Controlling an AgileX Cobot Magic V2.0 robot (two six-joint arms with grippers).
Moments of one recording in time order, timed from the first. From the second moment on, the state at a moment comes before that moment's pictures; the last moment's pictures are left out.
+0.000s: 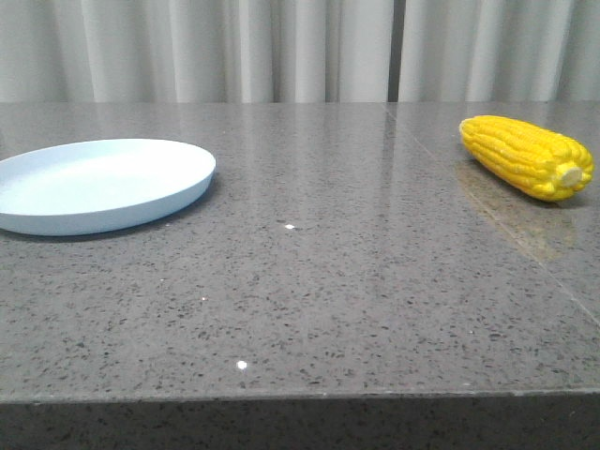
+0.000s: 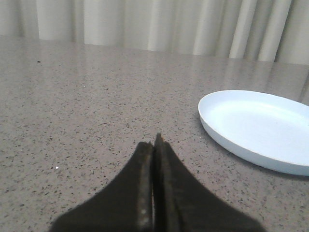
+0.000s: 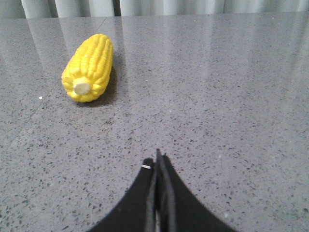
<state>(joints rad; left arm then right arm) 0.01 0.00 0.00 -0.02 0.16 -0.04 -0.02 -0.01 0.03 0.07 0.22 0.02</state>
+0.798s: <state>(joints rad) 0.01 0.00 0.00 -0.01 0.11 -0.04 -0.02 -0.01 0.03 0.07 0.20 0.02</state>
